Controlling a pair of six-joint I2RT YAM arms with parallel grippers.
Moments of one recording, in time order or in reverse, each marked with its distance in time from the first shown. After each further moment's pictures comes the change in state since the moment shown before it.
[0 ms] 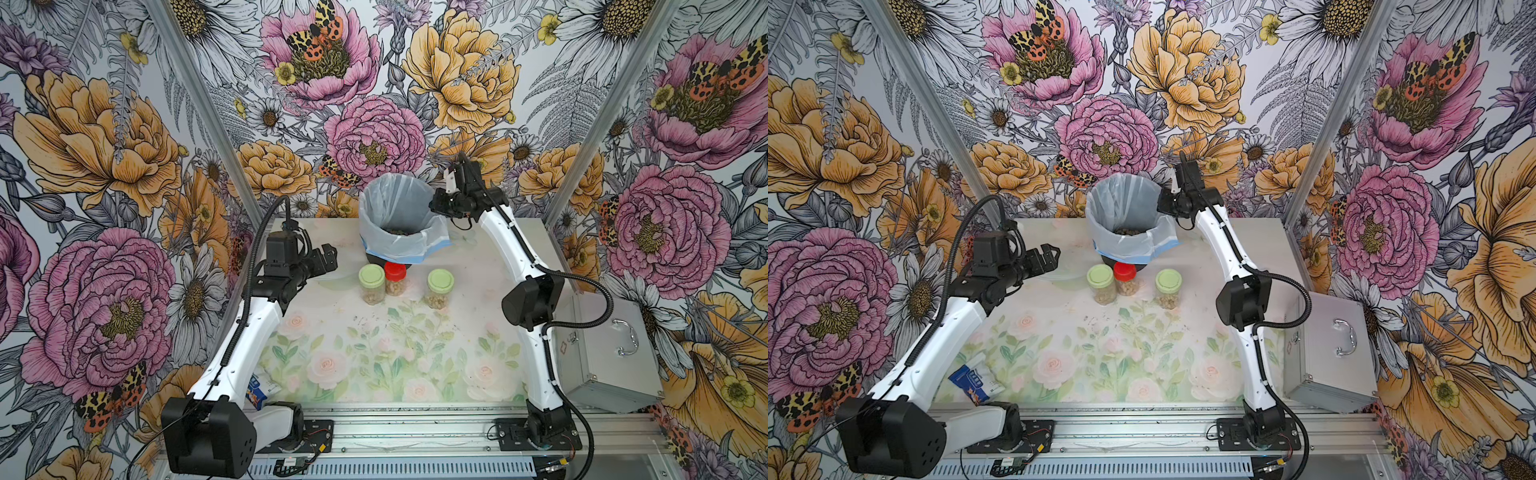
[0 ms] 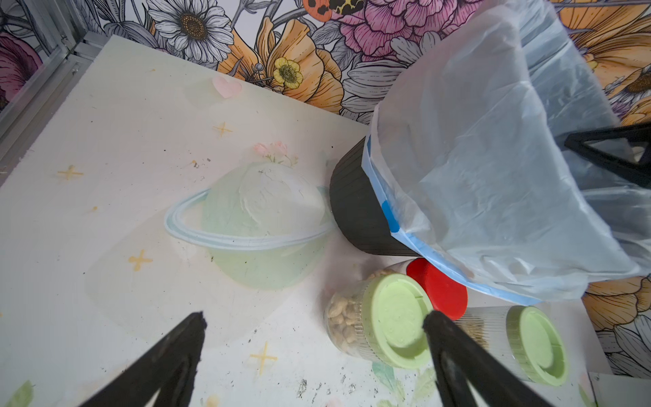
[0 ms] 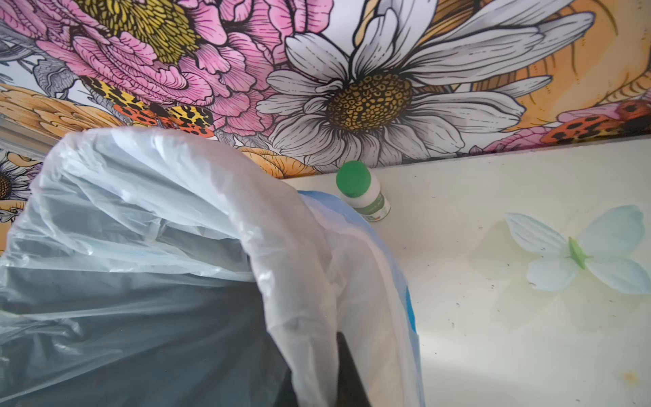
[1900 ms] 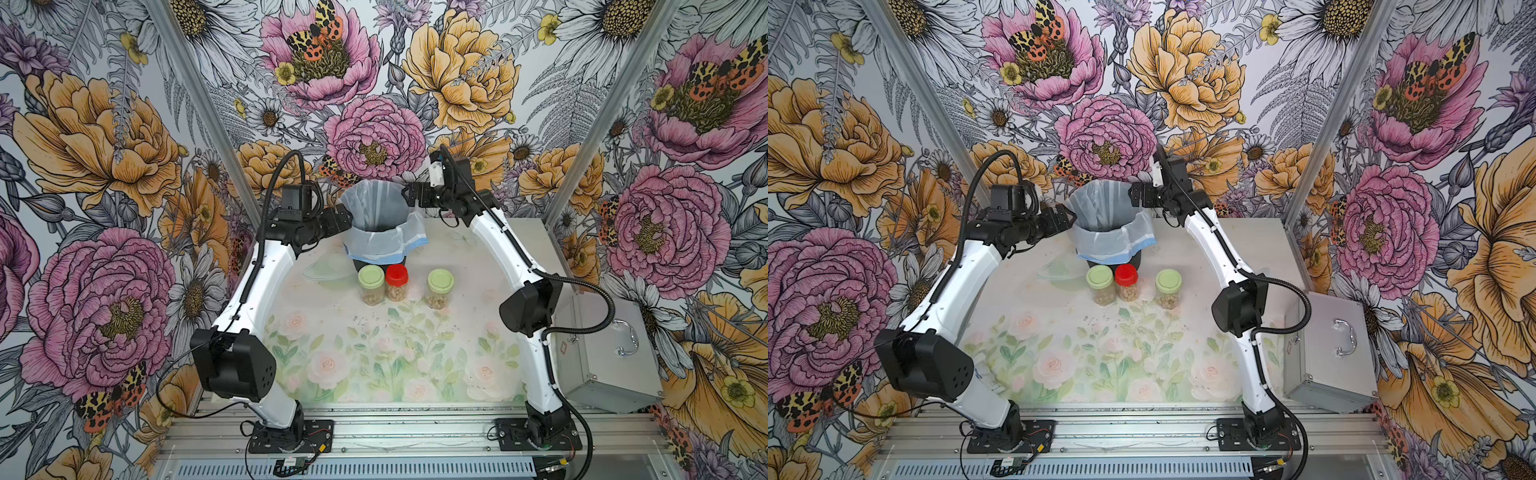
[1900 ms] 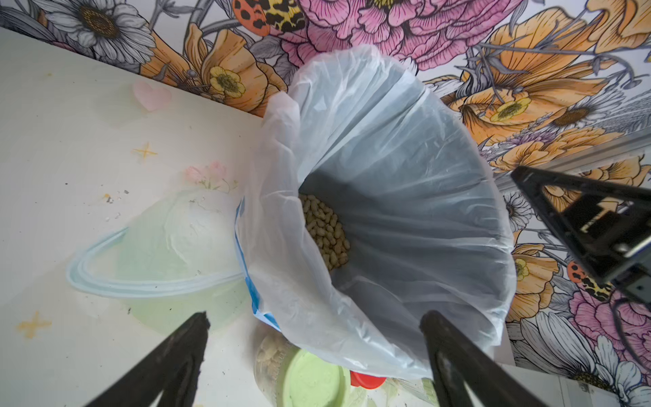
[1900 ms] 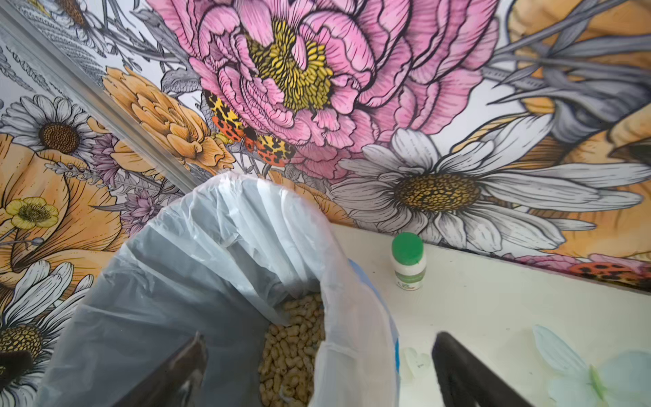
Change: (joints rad) left arm -0.065 0.425 0.610 -0.269 0.092 -0.091; right arm 0.068 -0.087 -0.070 0.193 0.072 -0.207
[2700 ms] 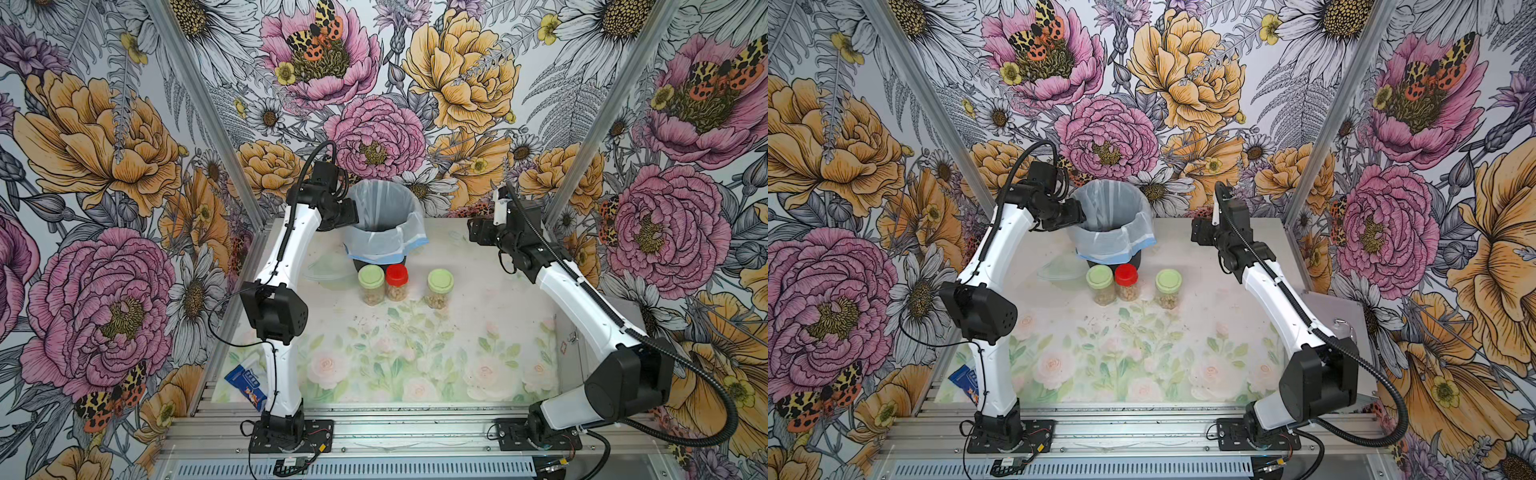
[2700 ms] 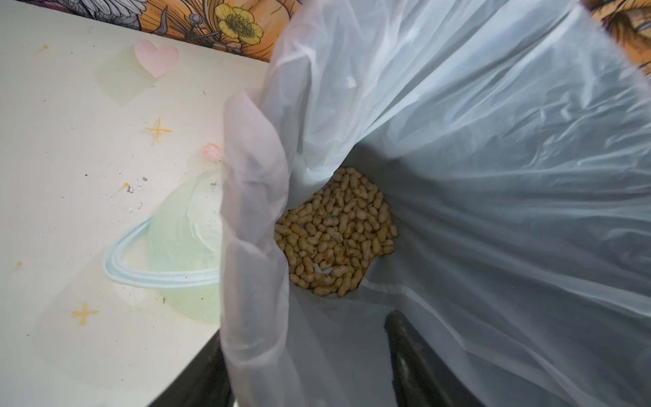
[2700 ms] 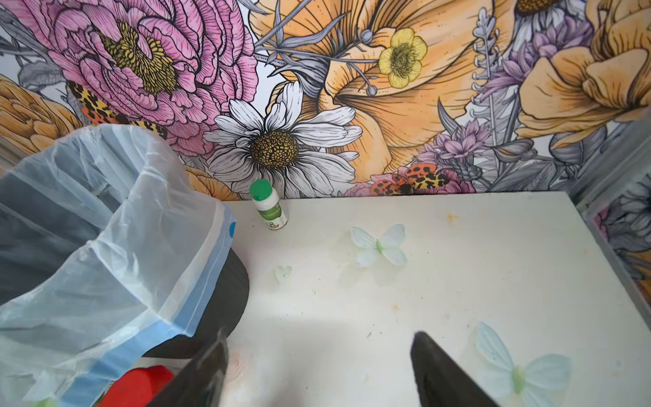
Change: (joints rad) left arm -0.047 0.459 0.661 -0.492 -0.120 0.106; right arm -0.163 -0.816 -1.172 0.358 0.195 -0.046
